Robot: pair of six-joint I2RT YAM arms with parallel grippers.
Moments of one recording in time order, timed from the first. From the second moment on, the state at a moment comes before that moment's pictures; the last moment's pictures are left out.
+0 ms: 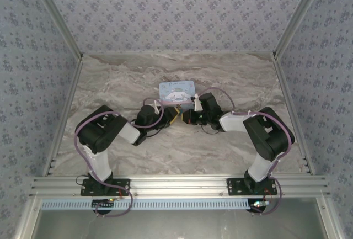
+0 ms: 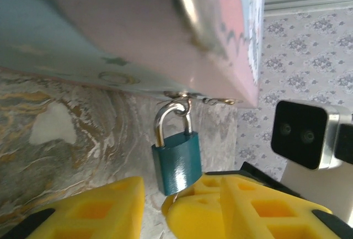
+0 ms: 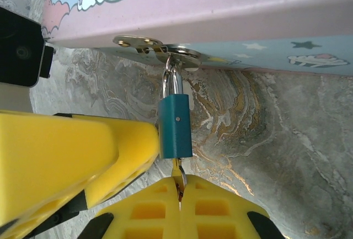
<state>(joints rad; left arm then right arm) -0.66 1.86 0.55 1.00 0.30 -1.36 0.57 1.71 0.74 0.25 -0.45 0.64</state>
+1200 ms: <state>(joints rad) -0.66 1.95 0.61 1.00 0.30 -1.42 0.57 1.71 0.75 0.24 -0.44 0.64</state>
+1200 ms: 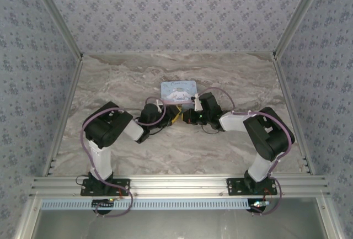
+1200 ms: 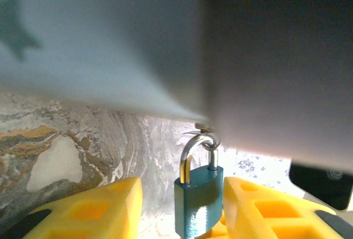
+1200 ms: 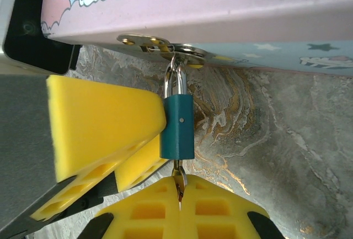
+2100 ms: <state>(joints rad) -0.66 1.98 0.63 1.05 0.30 -1.47 0.55 1.71 0.75 0.24 -0.46 0.69</state>
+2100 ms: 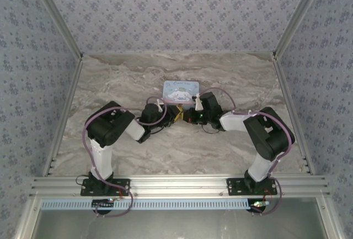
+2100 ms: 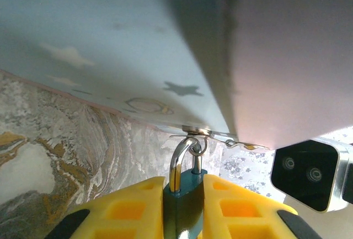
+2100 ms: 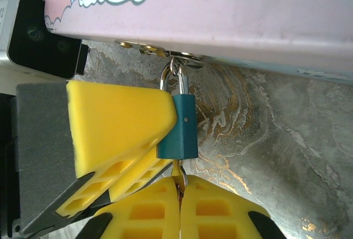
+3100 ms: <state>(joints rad) -0.65 1.88 0.62 0.90 0.30 -1.46 0.63 1.27 0.68 0.10 -0.18 0.26</state>
